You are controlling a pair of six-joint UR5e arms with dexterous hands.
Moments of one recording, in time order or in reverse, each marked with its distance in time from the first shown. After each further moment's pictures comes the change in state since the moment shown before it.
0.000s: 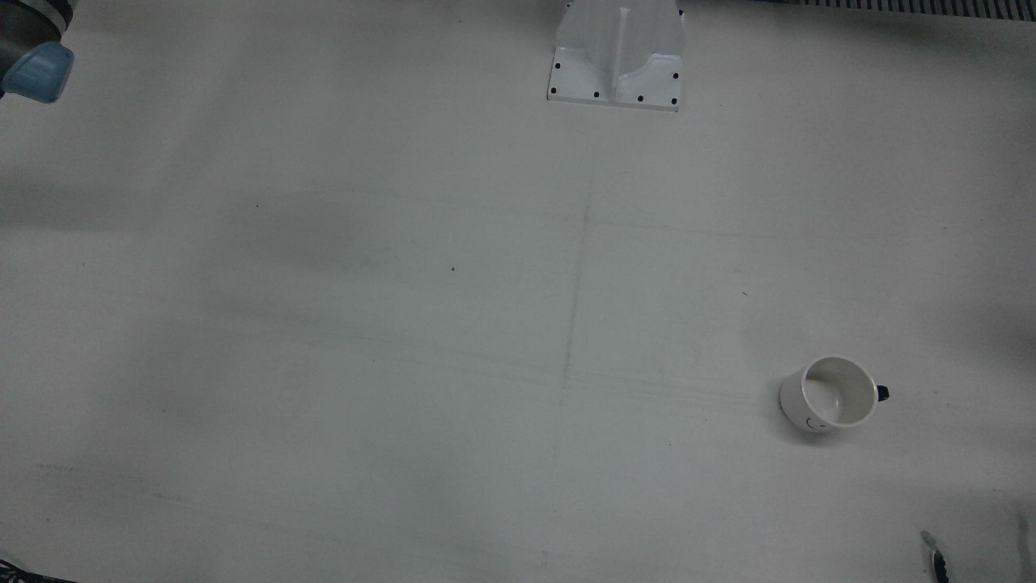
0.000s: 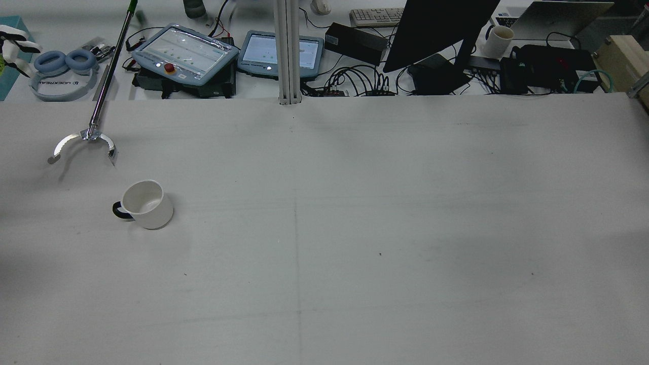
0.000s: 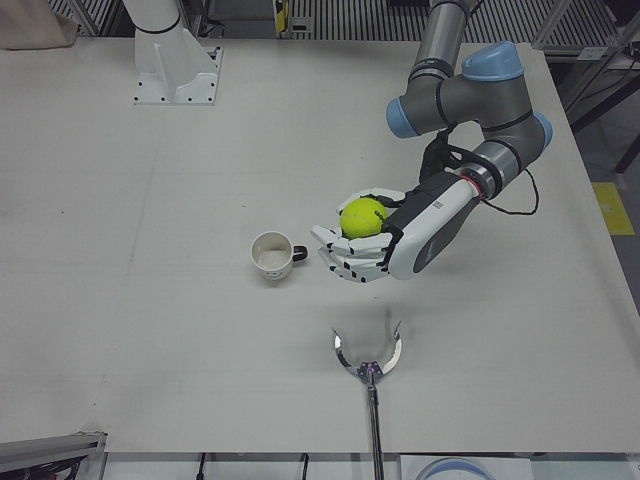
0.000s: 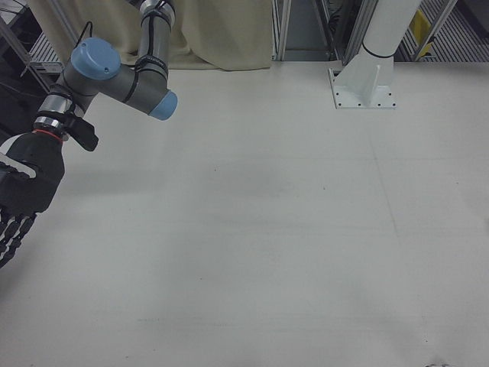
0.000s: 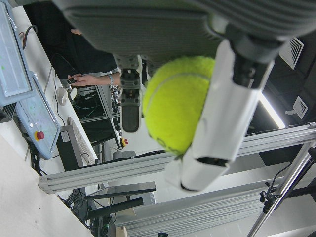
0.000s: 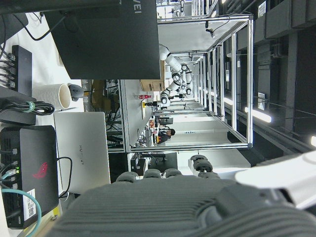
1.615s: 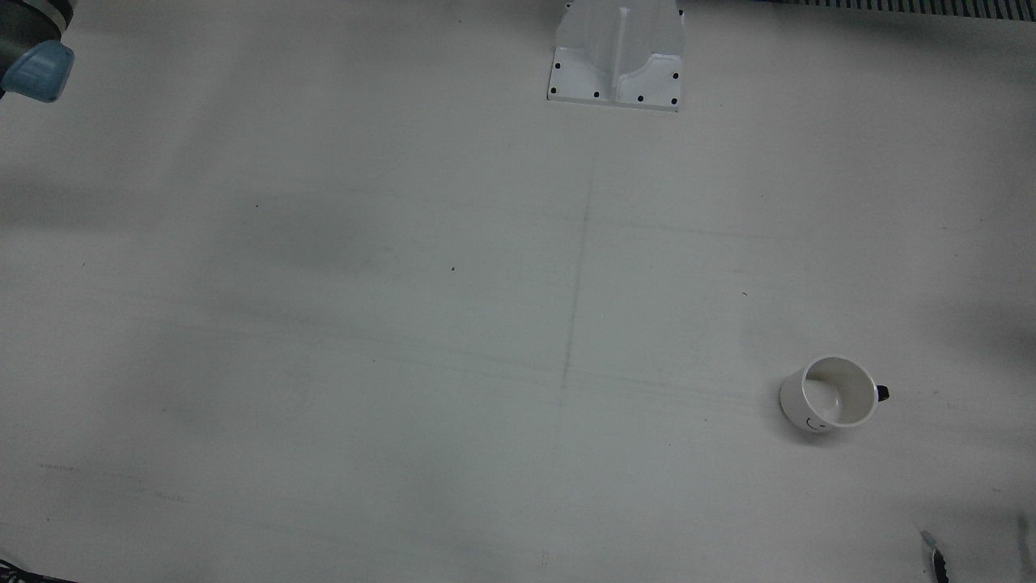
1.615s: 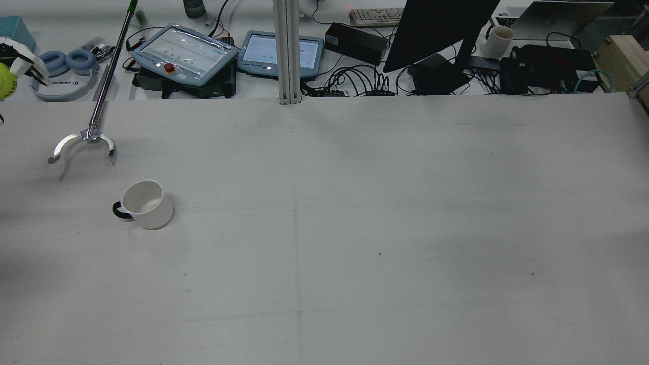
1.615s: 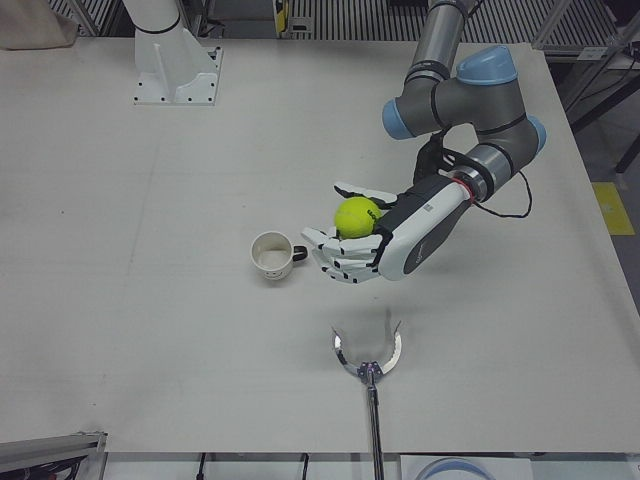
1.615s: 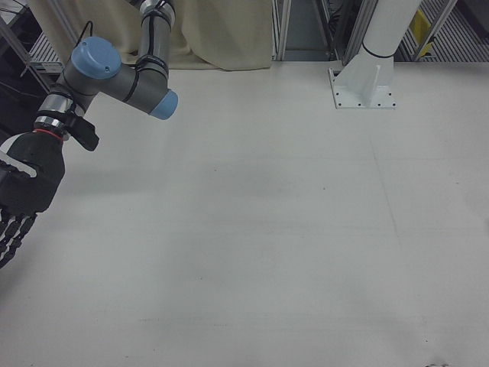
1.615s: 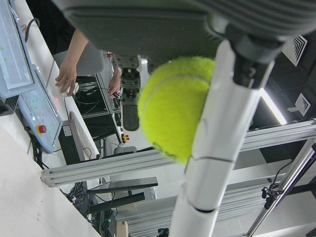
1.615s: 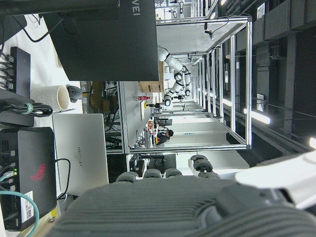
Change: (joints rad) left arm 0.016 -0.004 0.003 -0.002 0.002 0.000; right arm 0.000 0.000 0.006 0.000 0.000 -0.004
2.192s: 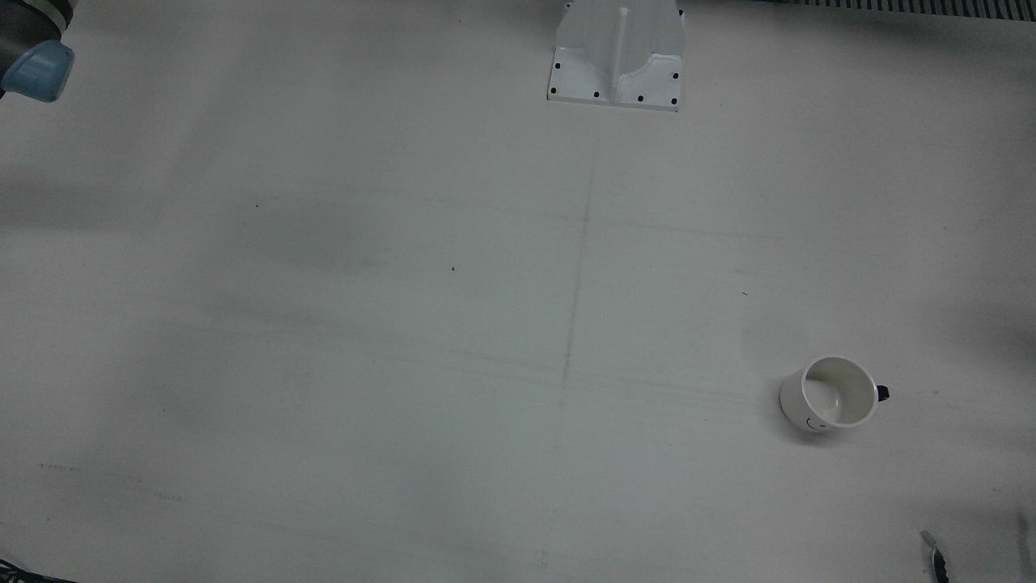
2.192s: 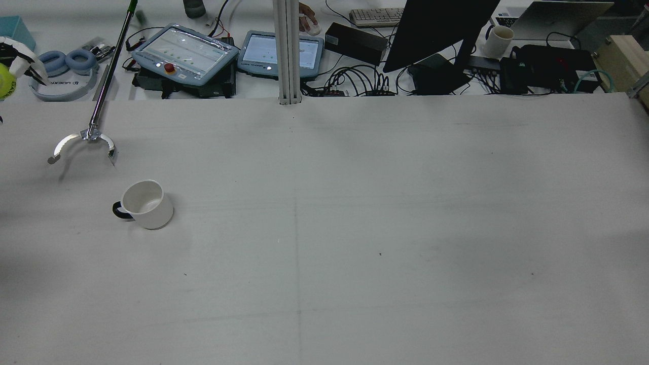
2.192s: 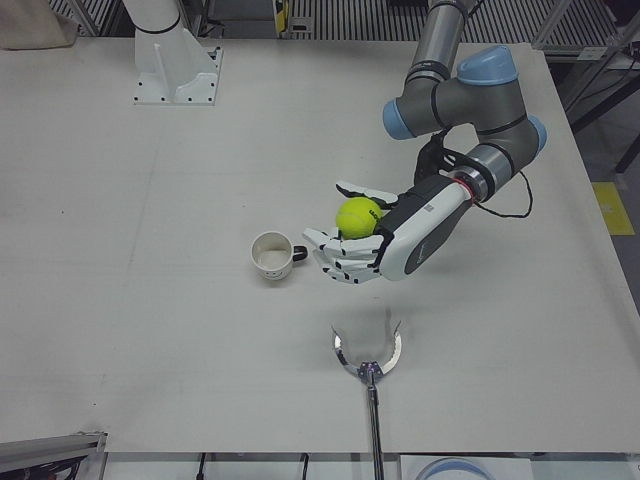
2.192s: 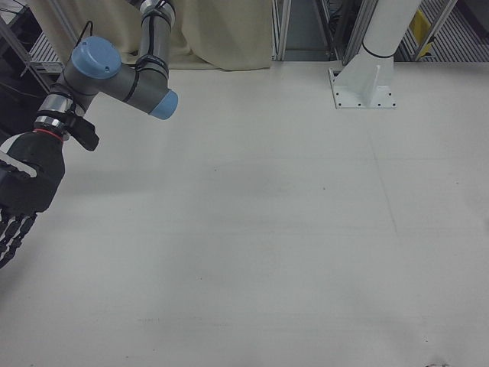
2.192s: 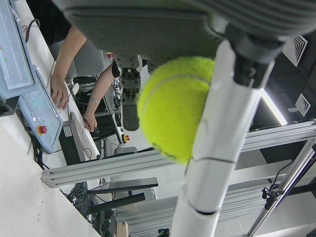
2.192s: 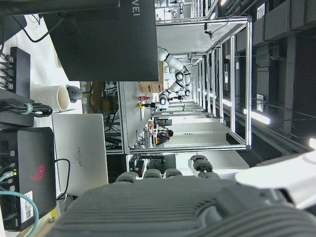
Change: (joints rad) left arm -0.001 0.000 0.001 0.000 0.000 0.000; right arm 0.000 0.000 0.001 0.000 0.000 -0.001
